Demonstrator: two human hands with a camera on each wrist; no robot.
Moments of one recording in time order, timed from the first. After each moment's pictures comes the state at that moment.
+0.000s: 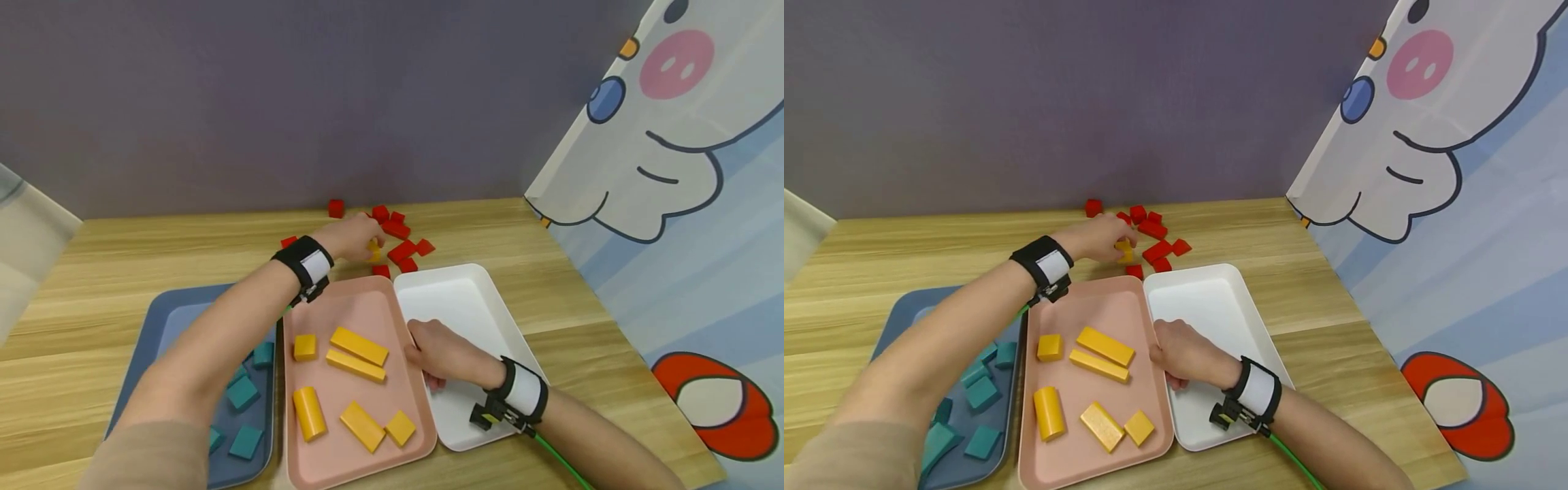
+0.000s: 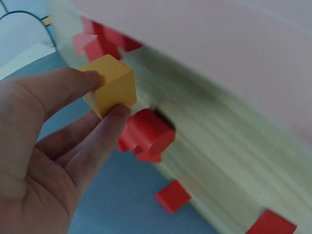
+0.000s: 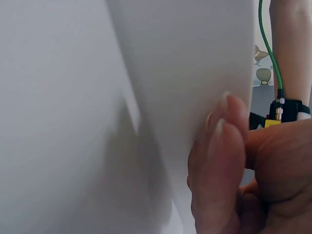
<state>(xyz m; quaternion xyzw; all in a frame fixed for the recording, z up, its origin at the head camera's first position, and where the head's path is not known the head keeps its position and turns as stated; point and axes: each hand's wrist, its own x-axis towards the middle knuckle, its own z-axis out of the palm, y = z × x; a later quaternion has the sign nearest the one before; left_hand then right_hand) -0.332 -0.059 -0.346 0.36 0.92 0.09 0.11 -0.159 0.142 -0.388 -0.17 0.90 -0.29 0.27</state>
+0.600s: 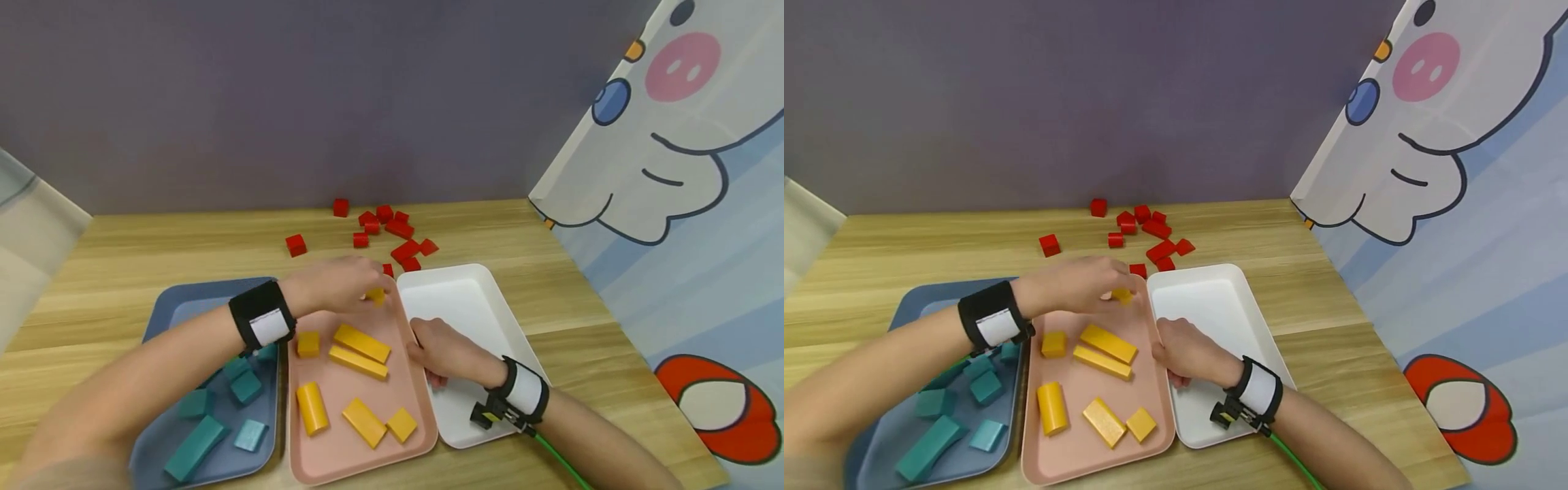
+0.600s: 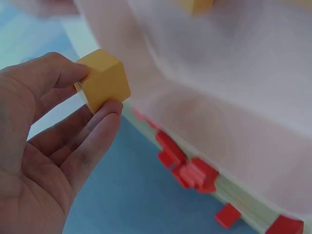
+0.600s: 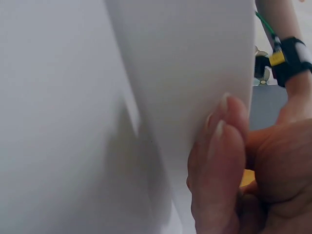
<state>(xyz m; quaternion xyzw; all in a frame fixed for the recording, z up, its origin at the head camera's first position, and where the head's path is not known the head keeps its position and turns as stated) -0.236 -0.078 -0.334 0.50 0.86 0.08 0.06 -0.159 0.142 -0.387 -0.18 0.90 -0.29 0.26</state>
